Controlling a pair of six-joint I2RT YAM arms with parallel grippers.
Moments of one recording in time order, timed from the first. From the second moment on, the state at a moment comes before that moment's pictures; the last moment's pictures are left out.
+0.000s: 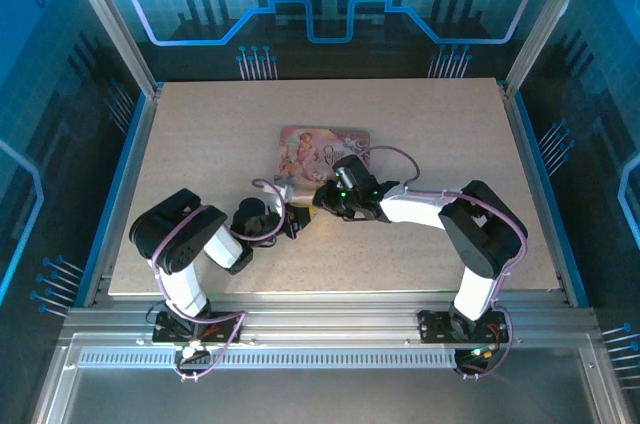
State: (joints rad) left arm -0.50 1.78 0.29 1.20 0.36 -0.54; right arm 0.72 1.77 0.96 0.00 -0.22 1.07
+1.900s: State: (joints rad) left arm -0.48 1.82 0.38 1.11 0.43 -0.47; right arm 0.69 1.78 0.98 0.00 -0.21 1.14
